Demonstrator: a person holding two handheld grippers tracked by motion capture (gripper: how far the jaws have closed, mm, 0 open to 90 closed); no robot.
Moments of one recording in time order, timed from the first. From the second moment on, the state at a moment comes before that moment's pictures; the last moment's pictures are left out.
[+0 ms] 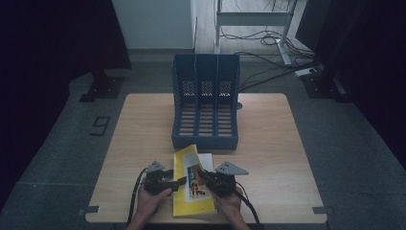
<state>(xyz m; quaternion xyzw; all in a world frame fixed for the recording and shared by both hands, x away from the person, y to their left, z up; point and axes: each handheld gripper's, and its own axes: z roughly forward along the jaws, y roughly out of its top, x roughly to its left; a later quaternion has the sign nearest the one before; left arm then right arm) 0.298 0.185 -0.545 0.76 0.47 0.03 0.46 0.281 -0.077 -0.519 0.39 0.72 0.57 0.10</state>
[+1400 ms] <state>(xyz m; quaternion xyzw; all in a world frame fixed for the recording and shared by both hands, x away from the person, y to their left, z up) 0.303 0.186 -0.552 0.74 0.48 -0.01 0.47 0.274 -0.076 -0.513 0.37 0.71 0.58 0.12</state>
